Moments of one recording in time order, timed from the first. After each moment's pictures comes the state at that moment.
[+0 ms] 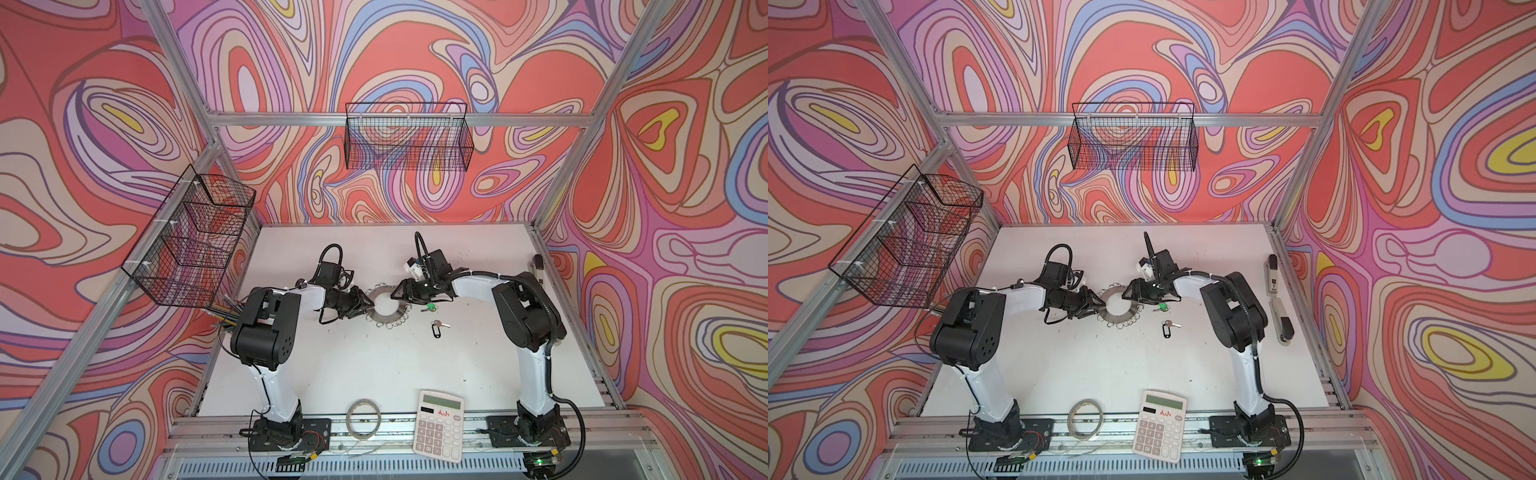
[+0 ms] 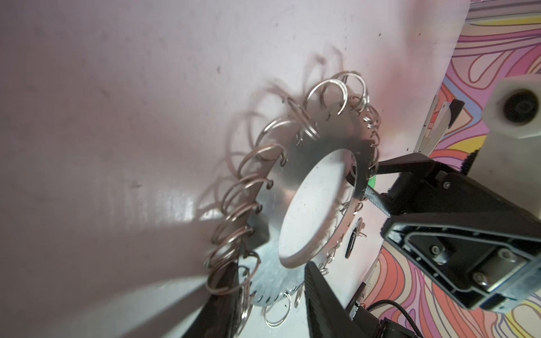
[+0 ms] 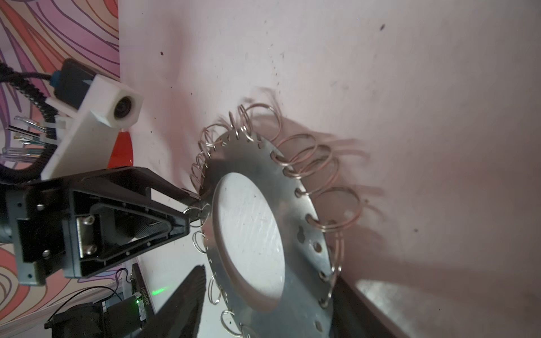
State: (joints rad) left arm -0.21 1.86 0.97 -0.19 0.70 -0.69; right arm 0.47 2.10 1.30 -0.14 -0.70 0.51
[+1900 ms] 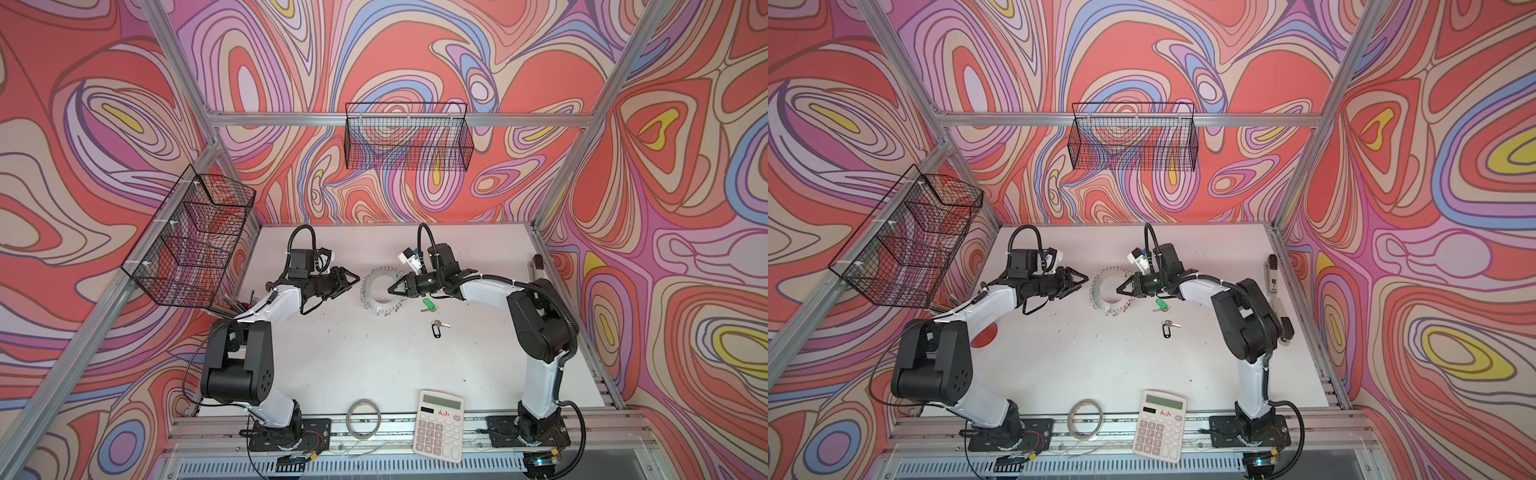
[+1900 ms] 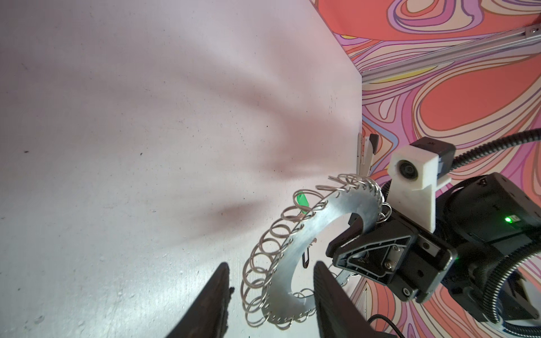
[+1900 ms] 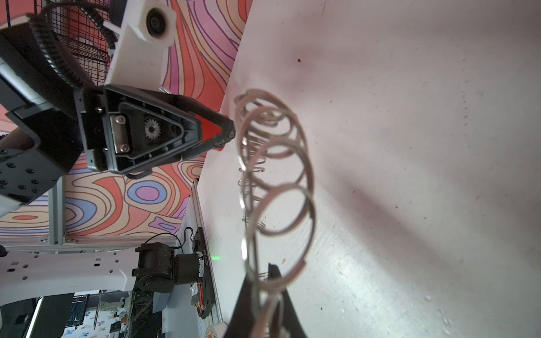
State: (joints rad) left arm -0.07 1.58 0.96 -0.18 0.73 -0.62; right arm 0.47 1.97 1.25 0.03 -0.93 0.51
